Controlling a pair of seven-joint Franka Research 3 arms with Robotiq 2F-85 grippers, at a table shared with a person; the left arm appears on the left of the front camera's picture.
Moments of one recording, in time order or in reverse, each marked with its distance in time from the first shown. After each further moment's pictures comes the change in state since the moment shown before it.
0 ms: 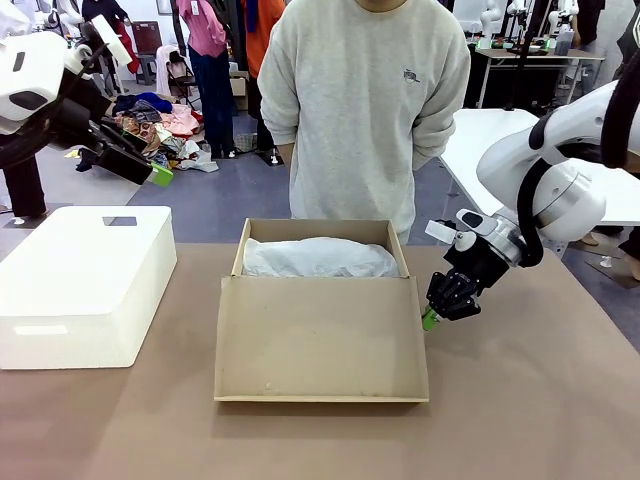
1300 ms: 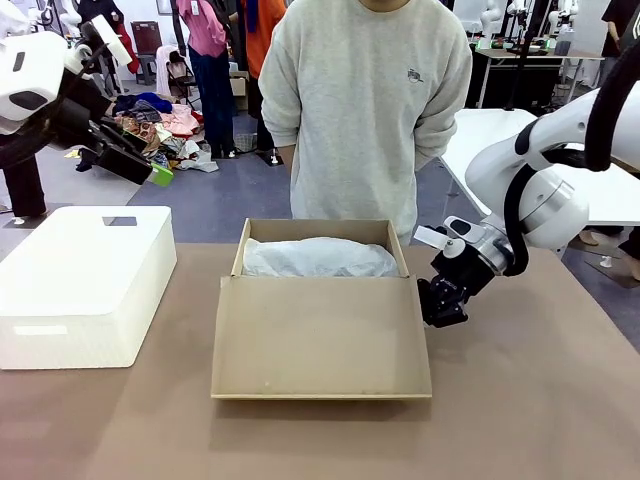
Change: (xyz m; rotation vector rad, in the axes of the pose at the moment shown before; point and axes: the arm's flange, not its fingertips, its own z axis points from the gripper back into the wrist) left arm 0.000 0.000 0.000 0.000 0.000 0.000; right arm 0.009 -0.001 -0.024 0.066 -0.091 0.079
